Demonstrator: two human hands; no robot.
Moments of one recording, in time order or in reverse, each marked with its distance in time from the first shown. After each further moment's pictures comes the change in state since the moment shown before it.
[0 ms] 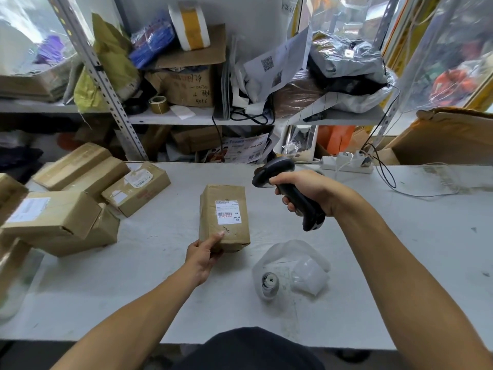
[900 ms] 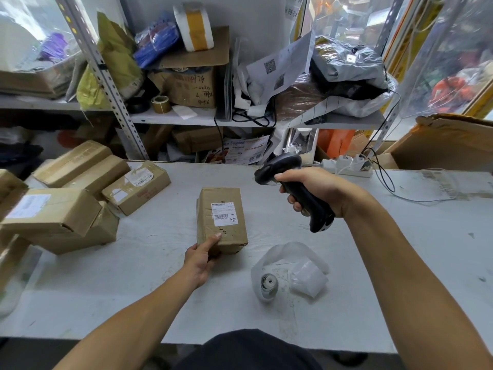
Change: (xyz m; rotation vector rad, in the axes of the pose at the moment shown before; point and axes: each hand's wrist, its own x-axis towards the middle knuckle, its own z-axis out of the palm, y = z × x) left_hand 0.006 -0.006 -0.008 -0.007 0.031 -0.019; right_hand -0.018 -0.007 -0.006 0.005 -0.022 -0.036
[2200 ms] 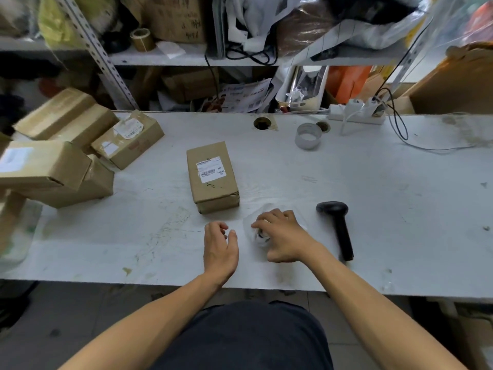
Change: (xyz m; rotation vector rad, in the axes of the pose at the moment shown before) left_hand -0.068 -0.099 0.003 1.017 0.176 0.567; right_hand 0.069 0.229 0.075 -1.206 -0.140 -0.427
